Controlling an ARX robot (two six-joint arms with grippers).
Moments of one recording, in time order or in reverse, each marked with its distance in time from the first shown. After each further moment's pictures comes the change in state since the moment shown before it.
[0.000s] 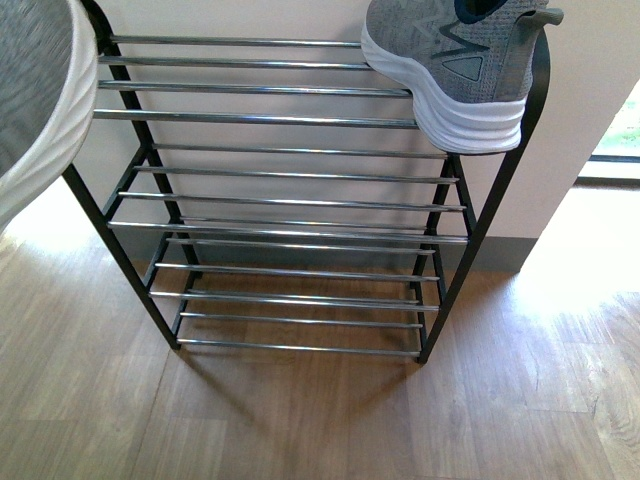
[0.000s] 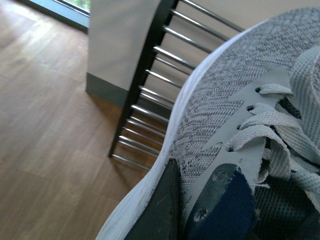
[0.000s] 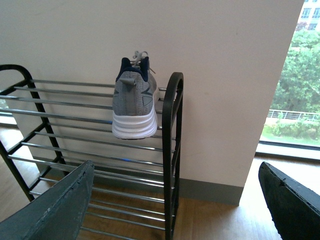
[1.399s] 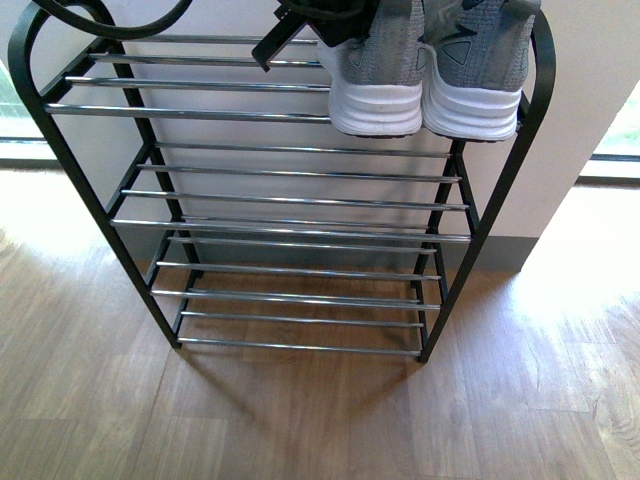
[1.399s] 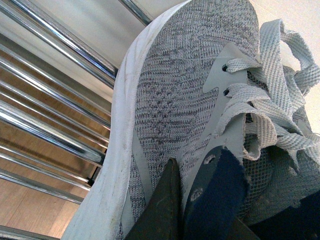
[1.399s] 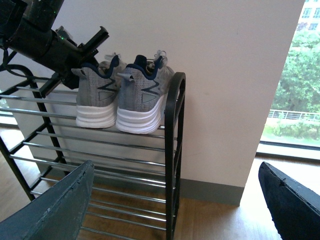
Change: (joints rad) left arm -0.358 1.235 1.513 -0.524 -0.011 -0.535; right arm 0.000 0.000 0.000 0.000 0.000 0.000
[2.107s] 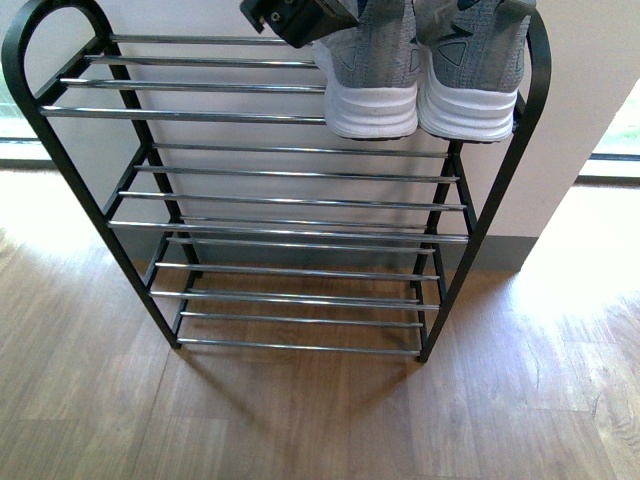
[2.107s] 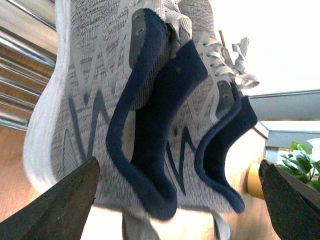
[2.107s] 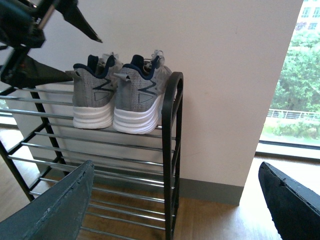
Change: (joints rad) left arm -0.012 -0.403 -0.408 0.097 0.181 0.028; right arm 0.000 0.000 0.000 0.000 0.000 0.000
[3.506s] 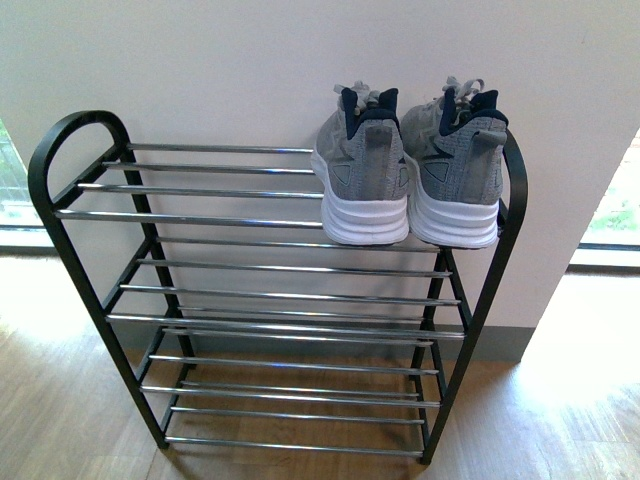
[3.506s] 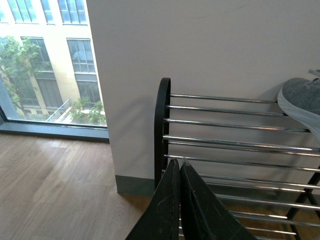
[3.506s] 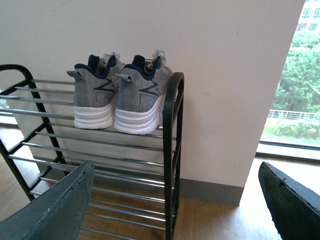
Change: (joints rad) left arm 0.521 -1.244 -1.419 0.727 -0.102 1.003; right arm 0.000 0.000 0.000 0.000 0.000 0.000
